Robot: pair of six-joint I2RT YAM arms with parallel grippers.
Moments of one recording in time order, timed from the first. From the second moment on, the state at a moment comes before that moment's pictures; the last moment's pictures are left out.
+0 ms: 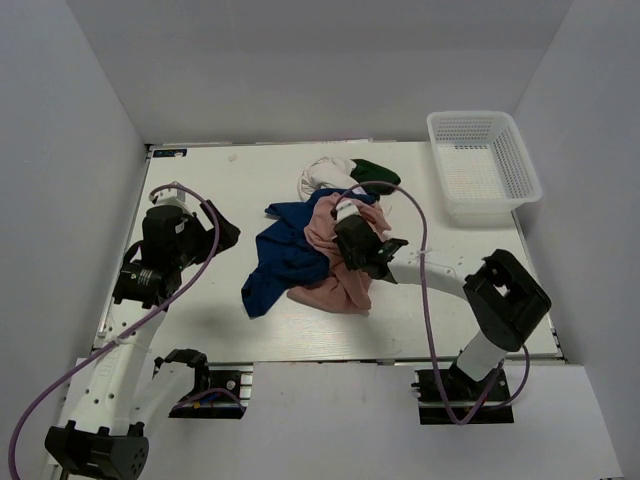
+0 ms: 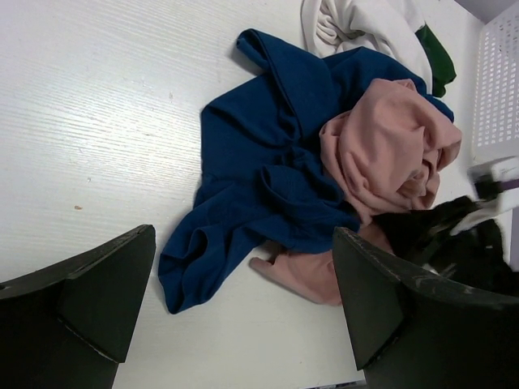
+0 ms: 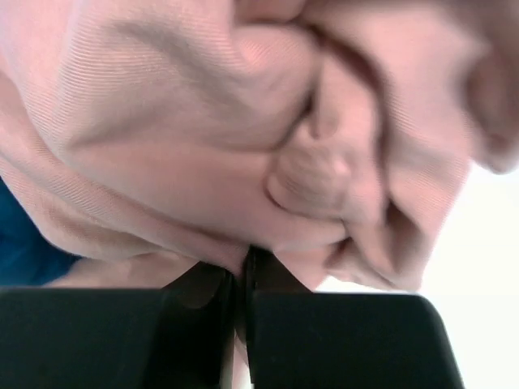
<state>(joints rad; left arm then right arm) -0.17 0.83 0.94 -0.66 0.01 -0.58 0.84 1.65 0.93 -0.12 0.33 0.16</state>
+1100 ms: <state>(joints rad) -0.17 0.88 0.94 -0.67 -0.01 -0.58 0.14 1.95 2.11 0.17 0.74 -0.46</state>
